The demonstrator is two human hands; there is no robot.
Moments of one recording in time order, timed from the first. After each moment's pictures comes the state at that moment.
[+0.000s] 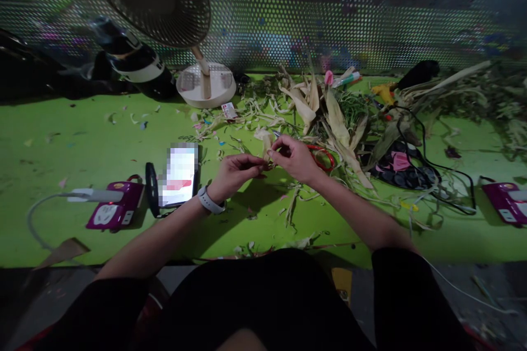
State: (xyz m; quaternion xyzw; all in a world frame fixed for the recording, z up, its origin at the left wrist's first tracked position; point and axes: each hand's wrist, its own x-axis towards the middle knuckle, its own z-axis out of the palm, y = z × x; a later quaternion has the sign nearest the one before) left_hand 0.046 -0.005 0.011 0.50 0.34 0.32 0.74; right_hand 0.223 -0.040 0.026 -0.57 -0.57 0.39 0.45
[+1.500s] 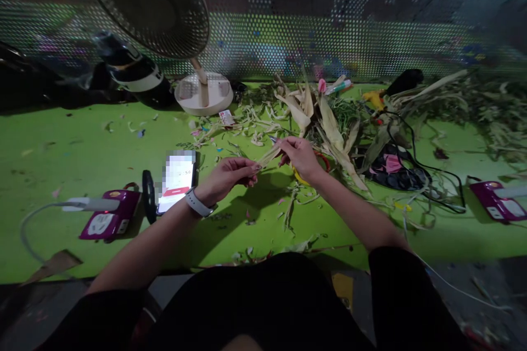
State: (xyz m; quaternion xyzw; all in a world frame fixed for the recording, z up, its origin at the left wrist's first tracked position) left_hand 0.036 0.005 0.031 0.49 0.36 0.21 0.77; right_hand 0.229 -0.026 0.023 -0.59 -0.38 0.46 0.54
